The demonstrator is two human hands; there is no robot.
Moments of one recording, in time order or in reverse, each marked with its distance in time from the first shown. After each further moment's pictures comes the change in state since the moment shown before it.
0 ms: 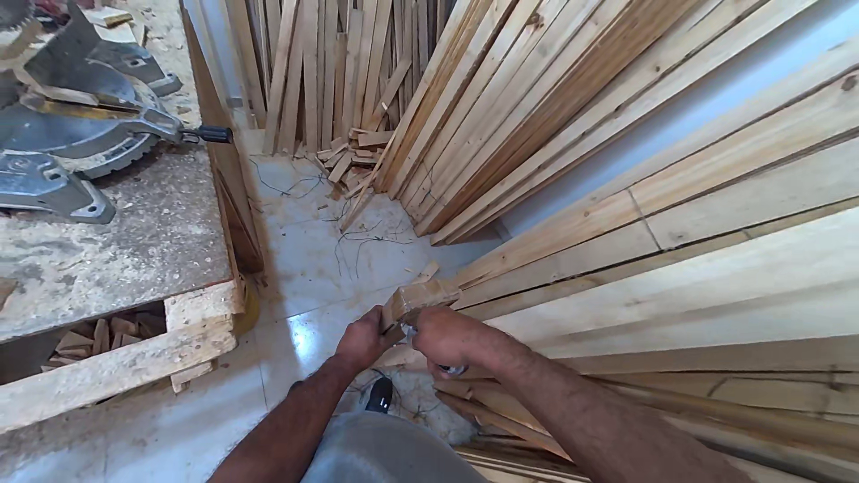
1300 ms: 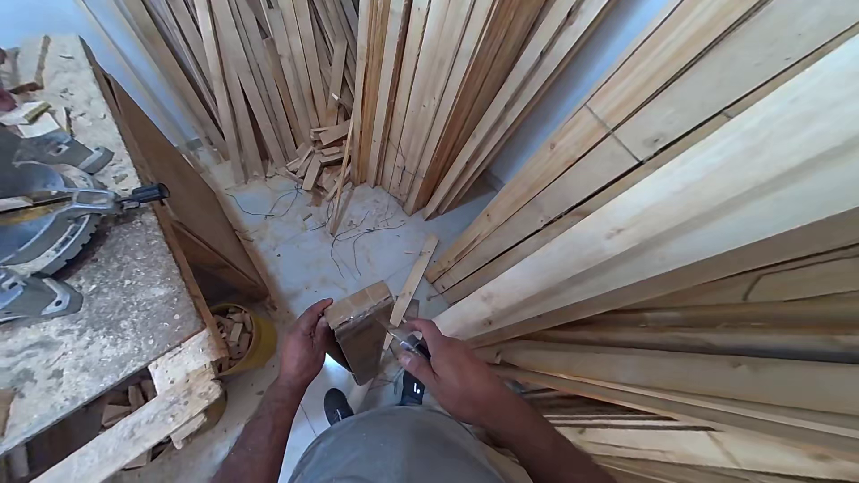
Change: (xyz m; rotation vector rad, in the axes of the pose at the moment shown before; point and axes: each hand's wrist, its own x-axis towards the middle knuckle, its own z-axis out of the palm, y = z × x) left_hand -0.033 -0.009 -0.062 -0.140 0.477 0.399; right_hand 0.004 0.104 0.065 0.457 0.405 -0.434
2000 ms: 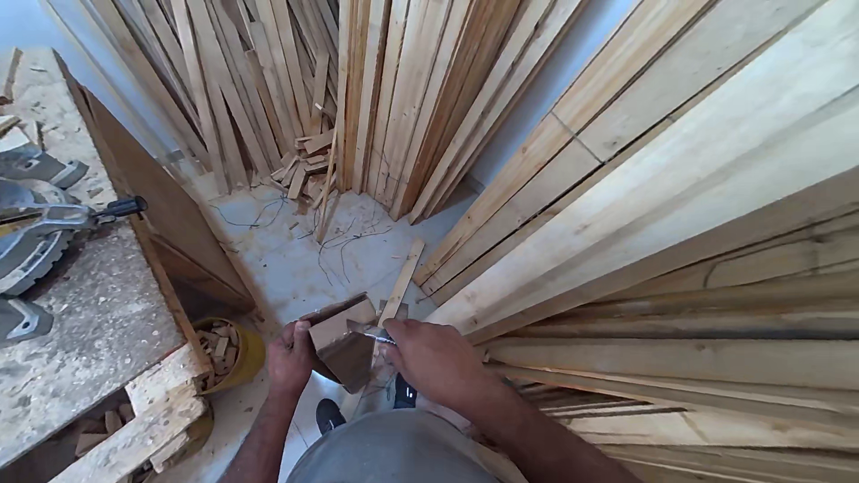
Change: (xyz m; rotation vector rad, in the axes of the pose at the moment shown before) left_hand -0.001 0.026 0.006 -0.131 0.120 -0.396; right_hand 0.002 -0.030 -0.013 -0.427 -0.017 0.014
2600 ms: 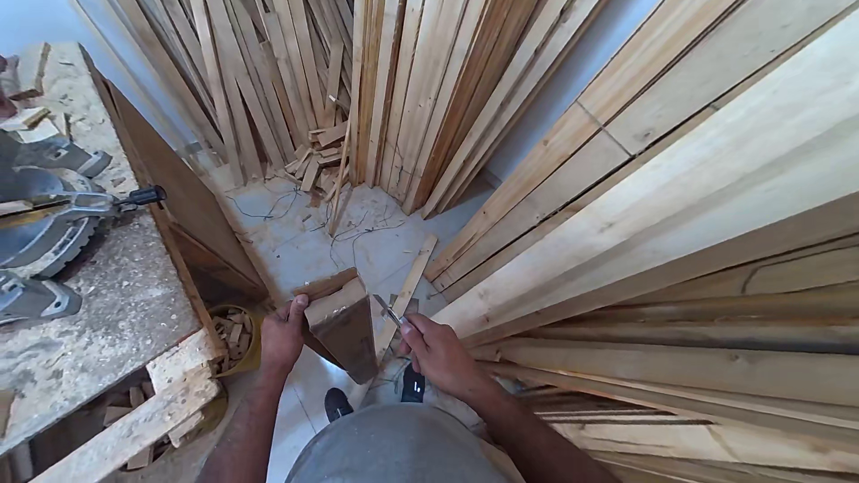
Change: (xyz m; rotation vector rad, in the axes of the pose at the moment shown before) left_hand 0.033 -0.003 -0.024 0.150 -0.032 -0.241; right_hand 0.027 0.039 0.054 0.724 0.081 0.028
